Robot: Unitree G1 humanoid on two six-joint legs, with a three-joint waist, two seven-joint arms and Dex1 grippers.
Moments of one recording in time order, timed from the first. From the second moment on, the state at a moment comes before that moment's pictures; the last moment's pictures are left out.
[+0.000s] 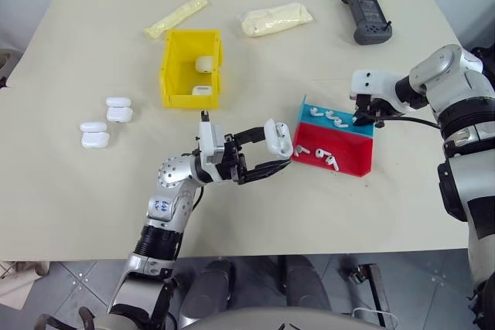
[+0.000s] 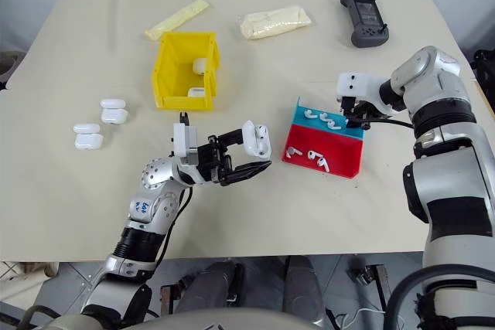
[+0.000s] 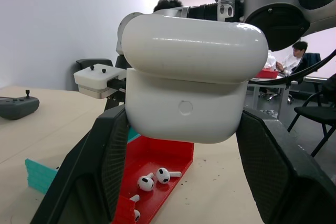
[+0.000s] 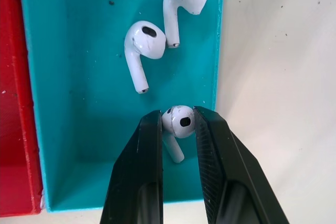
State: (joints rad) left arm -0.39 0.16 -0.12 0.08 -0.47 -0.07 -1.06; right arm -1.28 -0.69 0.42 1.19 -0.41 -0.02 1.32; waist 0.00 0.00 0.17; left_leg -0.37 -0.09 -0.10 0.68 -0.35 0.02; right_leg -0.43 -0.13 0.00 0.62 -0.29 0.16
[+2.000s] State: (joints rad) left arm -0.46 0.20 -0.12 0.07 -0.47 0.07 -1.08; right arm -0.27 -0.42 -0.24 -0.40 1.16 0.91 0.78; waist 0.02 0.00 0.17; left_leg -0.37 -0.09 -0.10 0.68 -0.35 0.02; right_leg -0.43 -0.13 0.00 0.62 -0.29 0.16
